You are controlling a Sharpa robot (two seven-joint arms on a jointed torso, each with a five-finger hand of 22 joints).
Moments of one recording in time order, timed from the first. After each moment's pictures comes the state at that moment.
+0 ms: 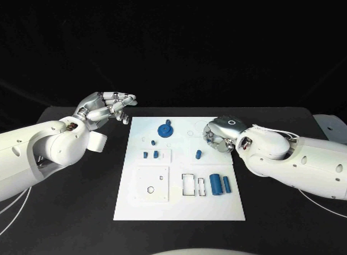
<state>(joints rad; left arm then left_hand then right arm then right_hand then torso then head) 1.23 -0.96 -0.02 1.50 -0.09 -0.13 0.38 1.57 -0.09 0.15 0.28 0.24 0.94 0.19 0.20 0.23 1.06 0.12 0.22 0.10 1.16 0.04 1.20 0.46 0.18 1.16 0.12 0.80 0.65 1.21 -0.83 -0.13 1.55 -1.80 -0.32 -0.25 1.47 -0.21 0.60 0.13 0.16 1.05 0.13 0.25 0.43 1.22 0.06 0.15 0.26 1.46 -0.01 1.47 1.31 0.06 1.46 0.09 1.35 1.31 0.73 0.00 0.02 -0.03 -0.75</state>
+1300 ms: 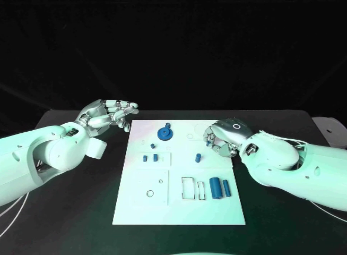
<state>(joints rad) 1.23 -0.96 -0.03 1.50 -0.10 -0.09 0.34 1.58 -0.11 0.21 0.28 0.25 0.91 0.20 0.20 0.22 1.03 0.13 0.22 0.10 1.14 0.05 1.19 0.44 0.18 1.15 0.13 0.79 0.63 1.21 -0.90 -0.13 1.68 -1.83 -0.40 -0.30 1.43 -0.20 0.61 0.11 0.17 1.06 0.13 0.26 0.44 1.24 0.06 0.14 0.26 1.46 -0.01 1.47 1.31 0.06 1.46 0.09 1.37 1.31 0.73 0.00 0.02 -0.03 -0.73</state>
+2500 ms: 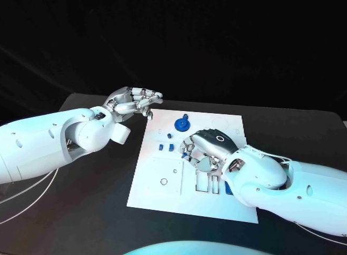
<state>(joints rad) 1.23 -0.94 -0.03 1.50 -0.10 -0.09 0.33 1.58 -0.12 0.22 0.28 0.25 0.91 0.20 0.20 0.22 1.03 0.13 0.22 0.10 1.13 0.05 1.19 0.44 0.18 1.14 0.13 0.78 0.63 1.14 -0.72 -0.13 1.76 -1.74 -0.47 -0.28 1.42 -0.20 0.61 0.11 0.16 1.06 0.13 0.25 0.44 1.24 0.06 0.13 0.26 1.47 -0.01 1.47 1.31 0.05 1.46 0.09 1.38 1.31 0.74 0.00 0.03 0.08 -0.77</state>
